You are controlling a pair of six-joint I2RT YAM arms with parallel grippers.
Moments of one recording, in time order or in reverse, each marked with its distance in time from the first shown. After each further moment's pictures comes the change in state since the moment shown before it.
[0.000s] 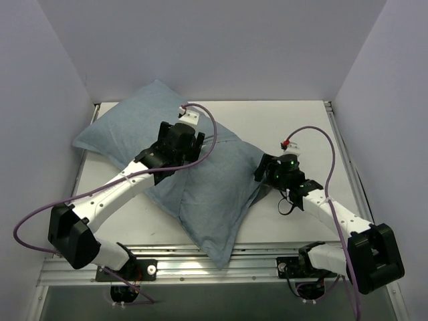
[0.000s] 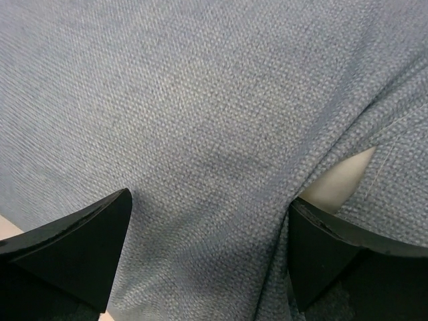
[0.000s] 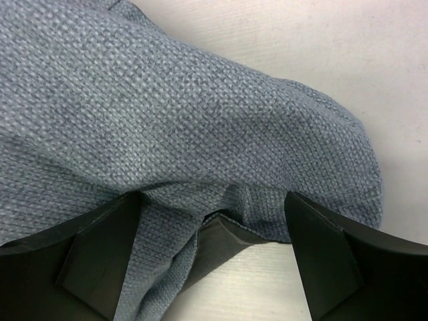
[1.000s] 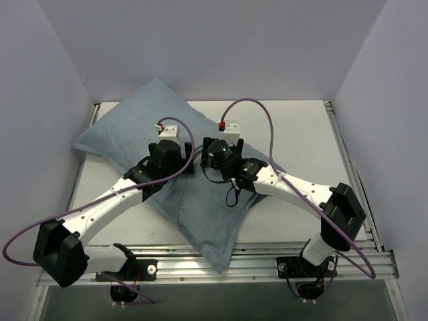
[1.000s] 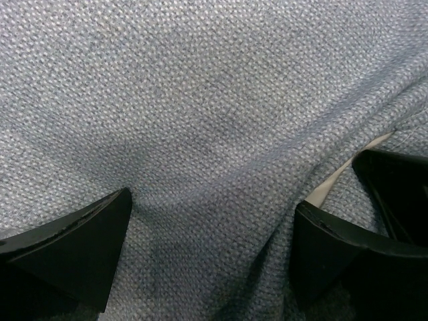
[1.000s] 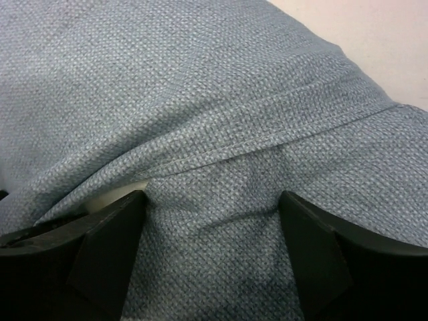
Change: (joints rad) left arm 0.062 -0.167 -0.311 0.143 0.187 -0.336; right arm 0.541 0.403 0.618 -0.139 0.443 0.092
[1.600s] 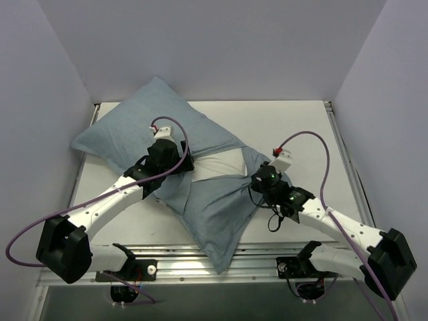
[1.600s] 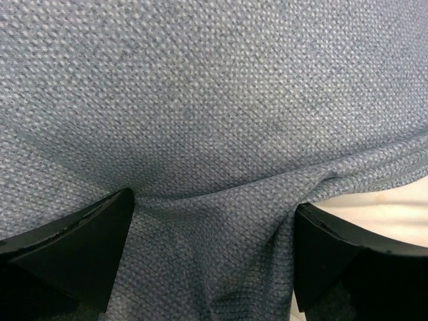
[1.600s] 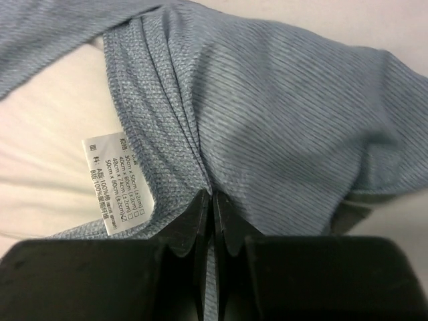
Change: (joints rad) left arm 0.070 0.038 -0.040 0.063 0.096 -0.133; right arm -0.143 -0.445 -0.535 0.023 -0.015 0.225
